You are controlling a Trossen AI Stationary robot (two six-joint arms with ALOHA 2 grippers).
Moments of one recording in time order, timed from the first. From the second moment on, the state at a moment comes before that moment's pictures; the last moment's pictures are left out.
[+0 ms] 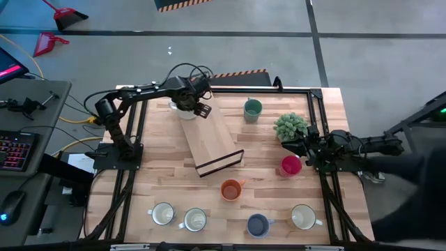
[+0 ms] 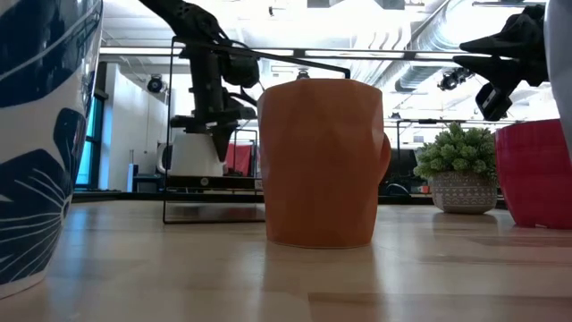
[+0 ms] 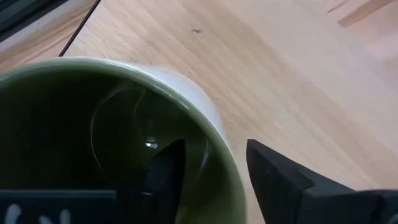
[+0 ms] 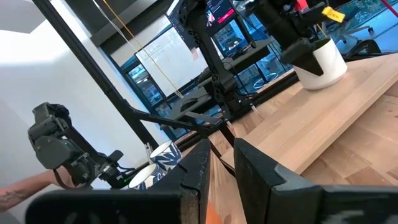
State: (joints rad) left arm 0.56 1.76 1.35 -0.93 -0.10 -0.49; right arm 0.11 0.01 0.03 0.08 0.10 0.57
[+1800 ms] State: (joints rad) left arm -0.20 0.35 0.36 -0.44 -0.09 -0.43; right arm 0.11 0.01 0.03 0.35 0.32 0.32
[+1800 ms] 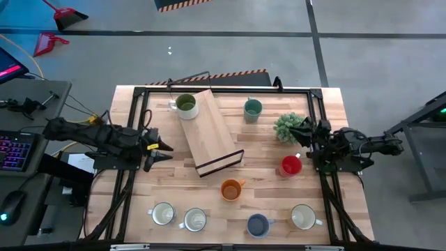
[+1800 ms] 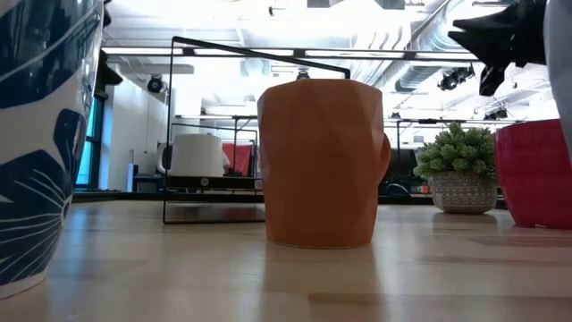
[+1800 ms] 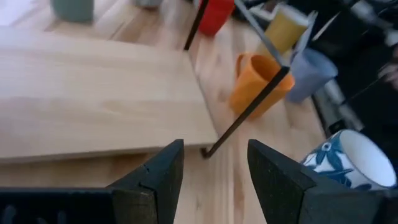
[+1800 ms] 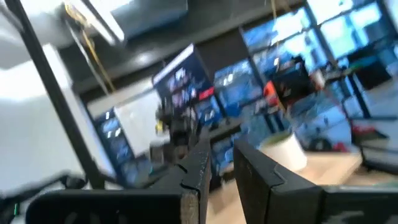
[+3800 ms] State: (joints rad) left arm -0.20 0.24 0.15 -0.06 -0.03 -0.50; right arm -0.59 1.58 1.28 -0.70 0.04 0.10
